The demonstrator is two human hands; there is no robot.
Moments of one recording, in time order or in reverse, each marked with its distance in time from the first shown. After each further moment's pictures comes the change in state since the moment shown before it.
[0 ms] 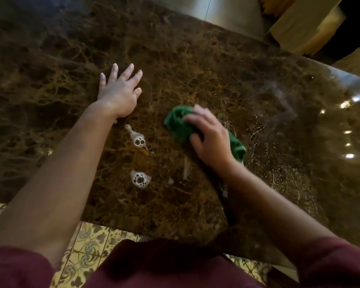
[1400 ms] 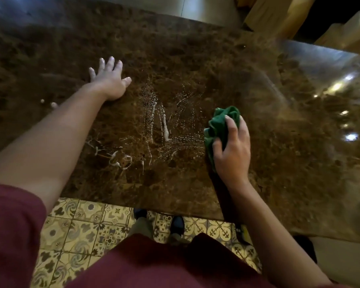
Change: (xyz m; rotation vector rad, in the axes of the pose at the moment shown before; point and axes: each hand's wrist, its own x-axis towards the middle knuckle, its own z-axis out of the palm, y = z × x) left_hand 0.000 0.164 0.036 0.034 -0.070 -0.093; right_hand -0.194 0.126 -0.116 -0.112 0.268 0.514
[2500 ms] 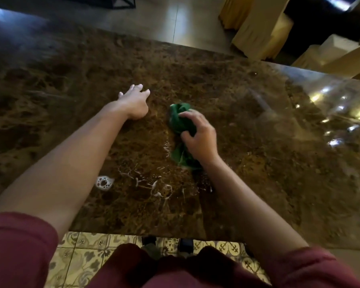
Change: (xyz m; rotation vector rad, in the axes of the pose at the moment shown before) left_hand 0.021 -0.027 -0.033 -0.018 -0.128 0.211; right_hand 0.071 -0.150 0.083 0.235 -0.161 -0.138
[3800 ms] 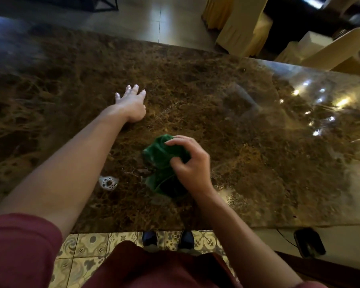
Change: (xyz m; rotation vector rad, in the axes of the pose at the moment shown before) left_hand -0.001 -0.004 0.006 0.050 0.032 0.037; right_hand -0.085 -0.046 0.024 0.310 0.144 0.034
